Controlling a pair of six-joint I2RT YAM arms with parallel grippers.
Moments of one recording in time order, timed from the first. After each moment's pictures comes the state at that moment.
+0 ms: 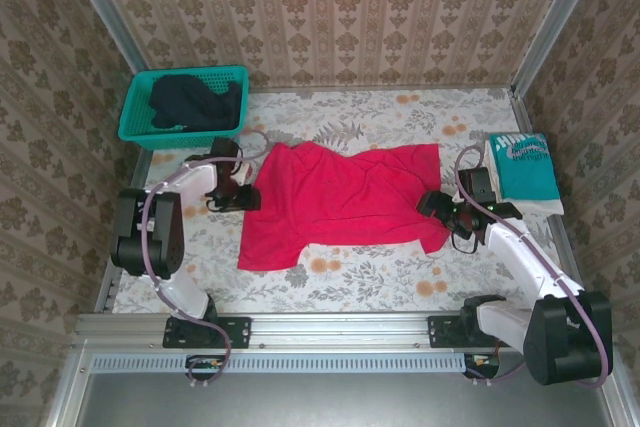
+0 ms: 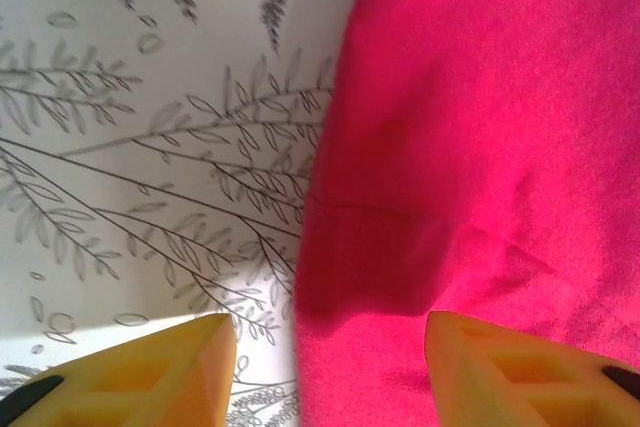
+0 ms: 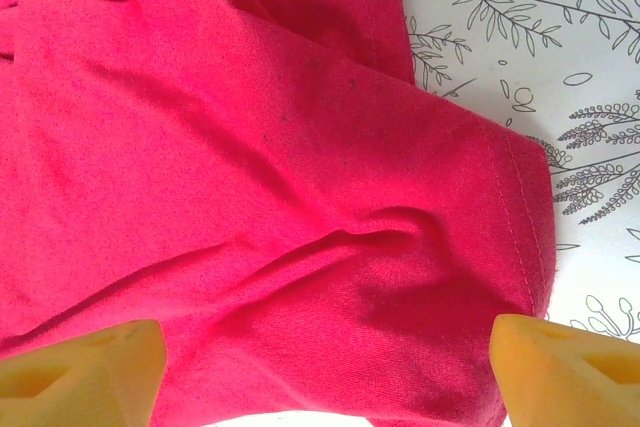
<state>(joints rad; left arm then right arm) -0.20 1.69 1.01 -0.70 0.16 -0.12 0.06 1.10 0.63 -0.56 -0.14 0.60</state>
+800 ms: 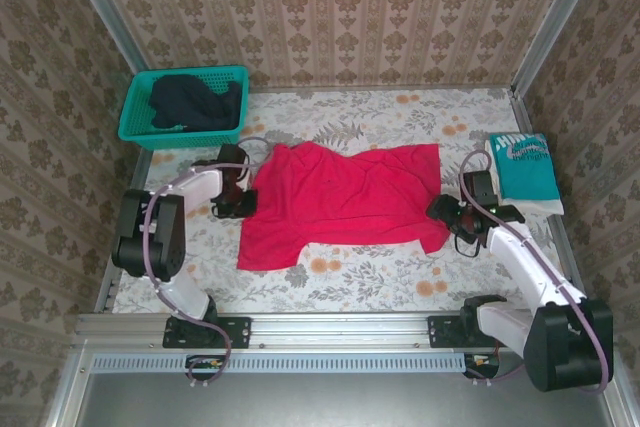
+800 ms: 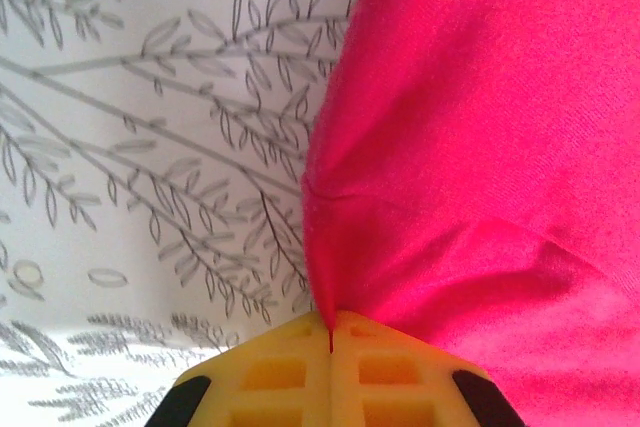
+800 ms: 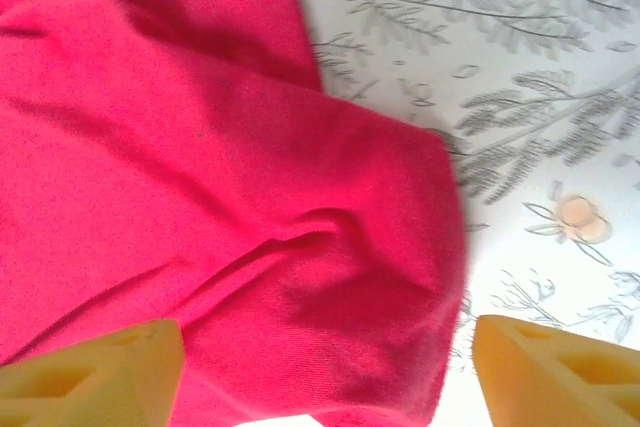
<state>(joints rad) -0.24 1.67 0.96 -0.68 0.09 -0.25 0.04 1.05 0.61 -0.62 -0.02 0.69</state>
